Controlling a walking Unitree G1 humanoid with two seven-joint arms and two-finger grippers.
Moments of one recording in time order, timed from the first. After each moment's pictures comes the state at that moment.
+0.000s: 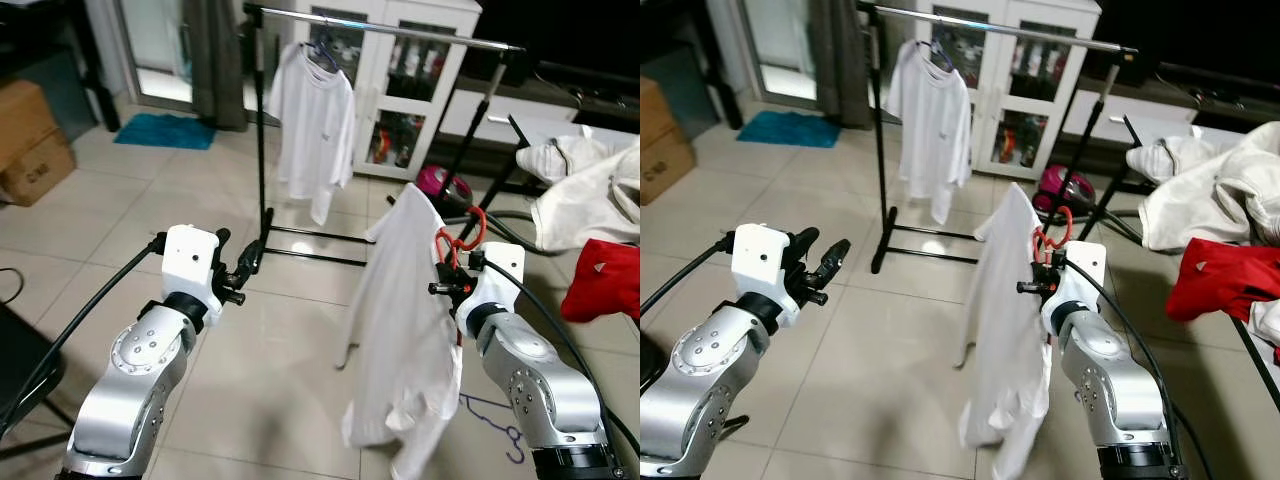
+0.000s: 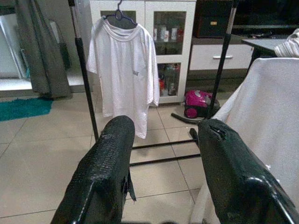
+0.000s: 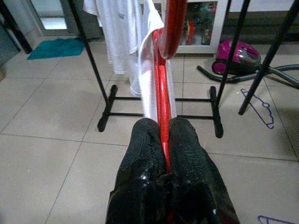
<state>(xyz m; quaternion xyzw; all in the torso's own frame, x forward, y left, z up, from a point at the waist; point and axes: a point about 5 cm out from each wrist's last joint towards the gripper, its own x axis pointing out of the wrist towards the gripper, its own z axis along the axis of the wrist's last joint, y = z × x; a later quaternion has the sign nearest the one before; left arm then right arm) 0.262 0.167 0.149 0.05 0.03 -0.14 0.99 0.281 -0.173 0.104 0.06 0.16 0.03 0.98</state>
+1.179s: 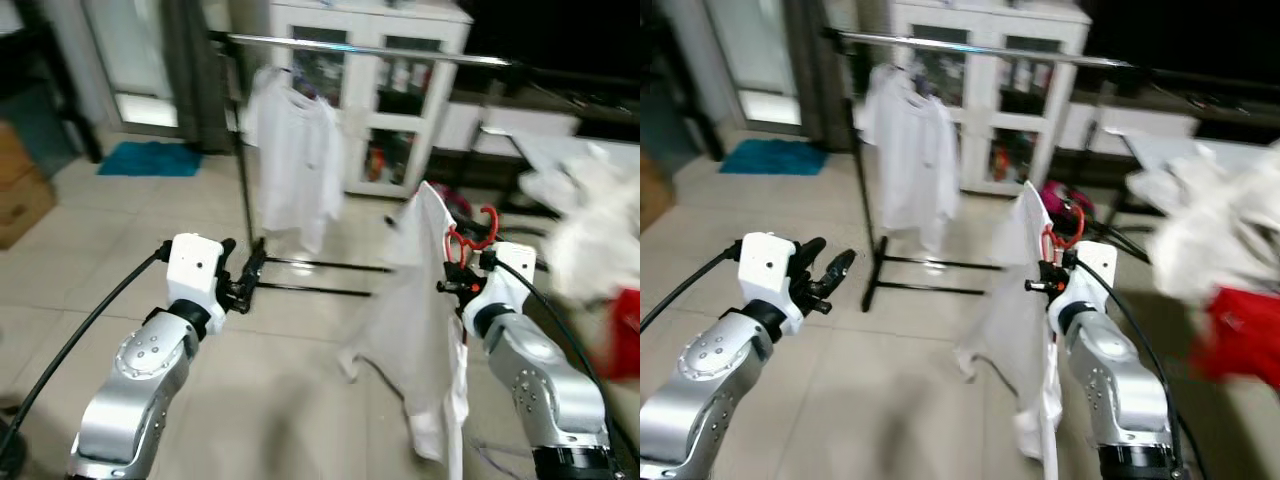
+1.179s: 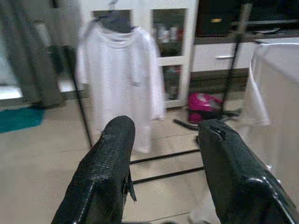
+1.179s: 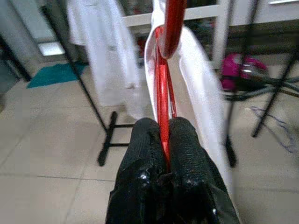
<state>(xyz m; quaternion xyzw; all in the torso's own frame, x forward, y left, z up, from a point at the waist) 0.260 0.166 0.140 0.04 0.04 -0.16 0.99 0.282 -0.176 0.104 0.08 0.16 0.03 0.98</state>
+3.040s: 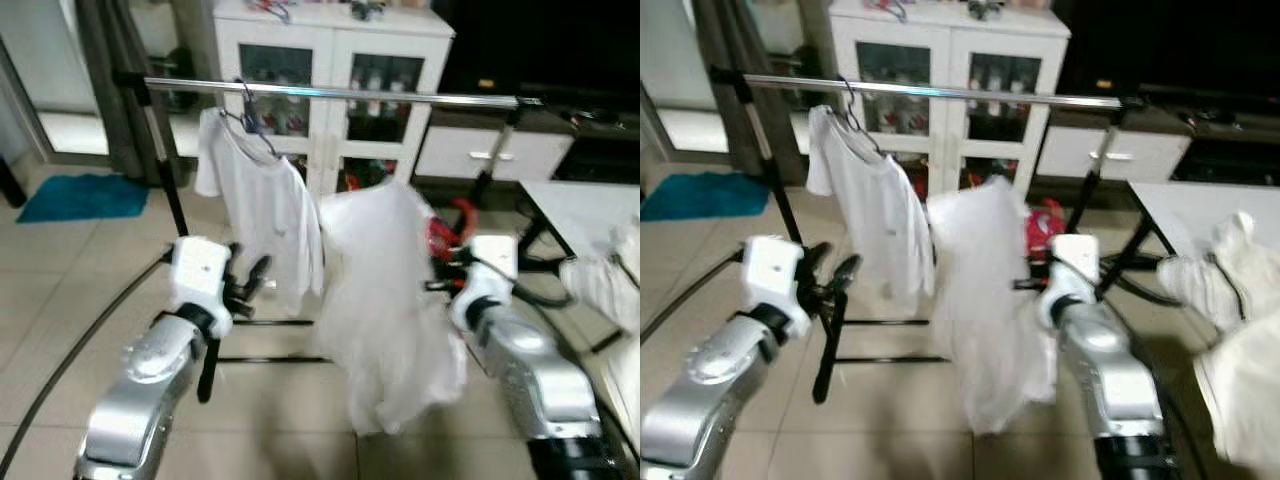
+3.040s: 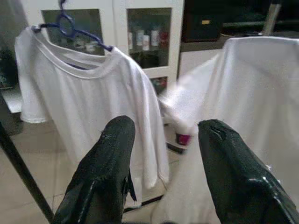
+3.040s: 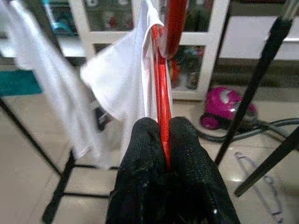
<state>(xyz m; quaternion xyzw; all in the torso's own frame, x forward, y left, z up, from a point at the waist) 0.258 0.157 0.136 0.04 0.05 -0.17 0.98 0.289 -0.172 0.106 0.02 0.15 0.06 0.99</state>
